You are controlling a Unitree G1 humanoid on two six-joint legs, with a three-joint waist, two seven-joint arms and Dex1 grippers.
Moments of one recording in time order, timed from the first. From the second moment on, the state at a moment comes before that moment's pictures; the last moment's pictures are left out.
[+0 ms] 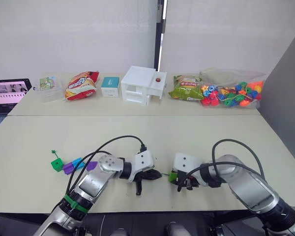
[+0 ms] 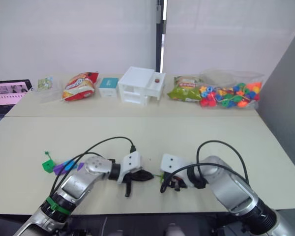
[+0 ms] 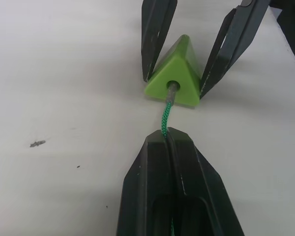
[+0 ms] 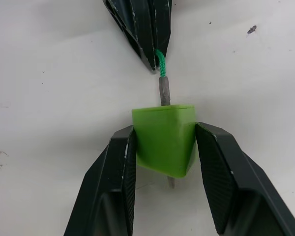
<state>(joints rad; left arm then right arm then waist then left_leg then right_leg) -0.42 0.46 -0.42 -0.07 -0.14 0.39 -1.04 -0.38 -0.77 0.43 -0.53 0.03 0.88 0.99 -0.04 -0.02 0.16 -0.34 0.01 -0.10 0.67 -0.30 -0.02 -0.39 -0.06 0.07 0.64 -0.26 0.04</state>
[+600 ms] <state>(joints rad) -0.50 0.38 -0.49 -0.03 -0.08 0.39 -1.05 -0.38 -0.77 0.43 -0.54 0.03 0.91 0.98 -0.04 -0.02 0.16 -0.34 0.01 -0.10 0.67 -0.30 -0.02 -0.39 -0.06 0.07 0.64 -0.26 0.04</state>
